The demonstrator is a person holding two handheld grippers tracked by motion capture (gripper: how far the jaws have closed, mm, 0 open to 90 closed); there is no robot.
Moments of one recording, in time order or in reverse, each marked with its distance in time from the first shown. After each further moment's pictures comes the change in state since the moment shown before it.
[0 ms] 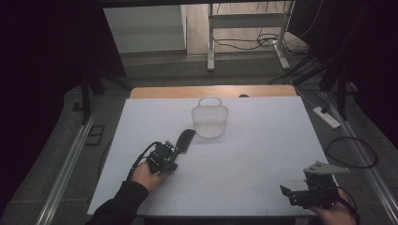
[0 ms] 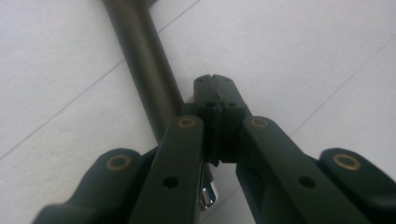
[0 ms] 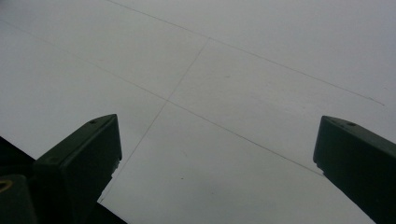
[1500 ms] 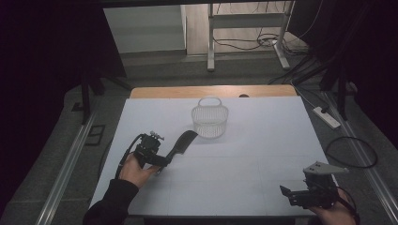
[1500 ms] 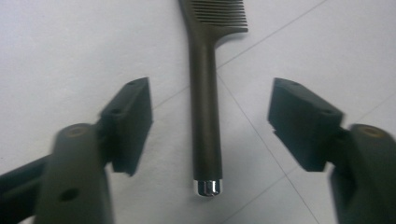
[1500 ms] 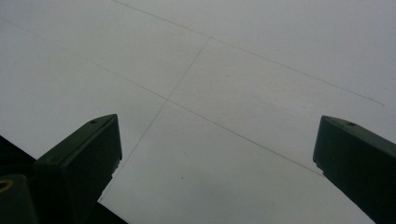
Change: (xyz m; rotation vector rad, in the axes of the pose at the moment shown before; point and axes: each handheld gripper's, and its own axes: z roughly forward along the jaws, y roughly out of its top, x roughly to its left) left arm 0.021 -0.005 -0.036 -0.121 0.111 -0.111; right arm 0.001 0.000 0.000 0.004 -0.002 -0.007
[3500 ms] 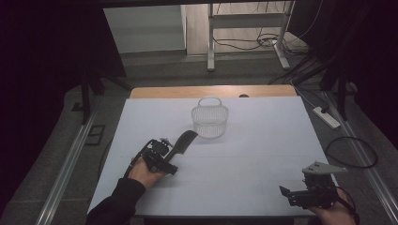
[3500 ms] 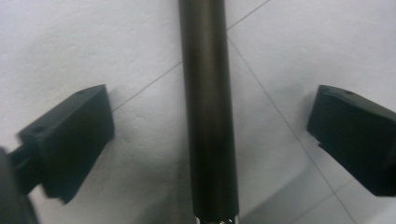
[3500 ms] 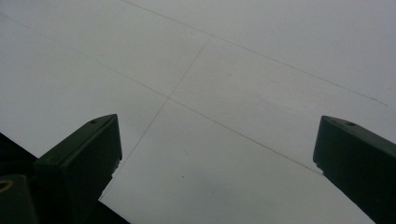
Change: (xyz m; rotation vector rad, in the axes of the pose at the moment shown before) left arm -0.008 0.000 0.046 0.174 0.029 0.067; right arm 0.001 0.000 0.001 0.009 0.003 -0.008
